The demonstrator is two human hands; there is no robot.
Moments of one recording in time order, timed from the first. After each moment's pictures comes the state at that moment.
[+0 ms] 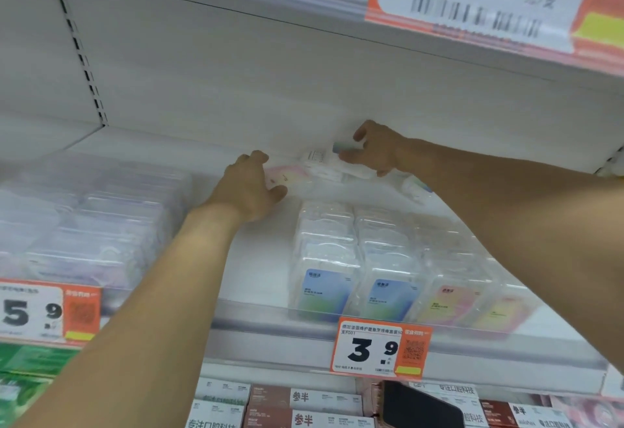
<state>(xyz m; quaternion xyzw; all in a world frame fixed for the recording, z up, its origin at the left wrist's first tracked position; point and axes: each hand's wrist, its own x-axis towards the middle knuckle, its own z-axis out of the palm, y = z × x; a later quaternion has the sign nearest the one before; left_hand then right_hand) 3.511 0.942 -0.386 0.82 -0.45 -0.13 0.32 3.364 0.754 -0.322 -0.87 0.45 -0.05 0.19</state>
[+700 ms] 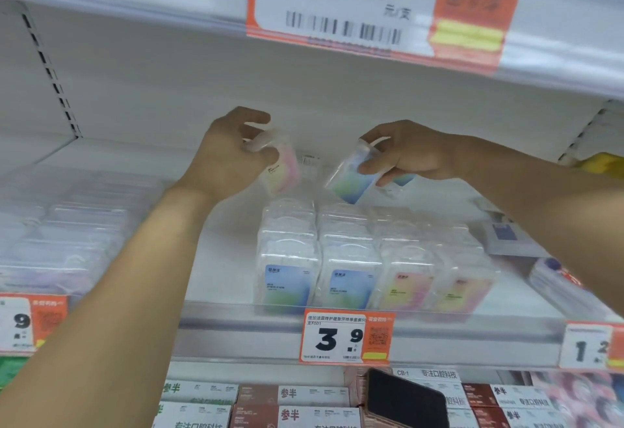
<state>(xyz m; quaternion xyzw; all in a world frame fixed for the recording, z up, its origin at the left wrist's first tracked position) 3.485 0.940 -0.336 0.67 -0.47 -0.12 0.56 3.270 0.769 -0.289 -0.81 0.39 -0.08 0.43</state>
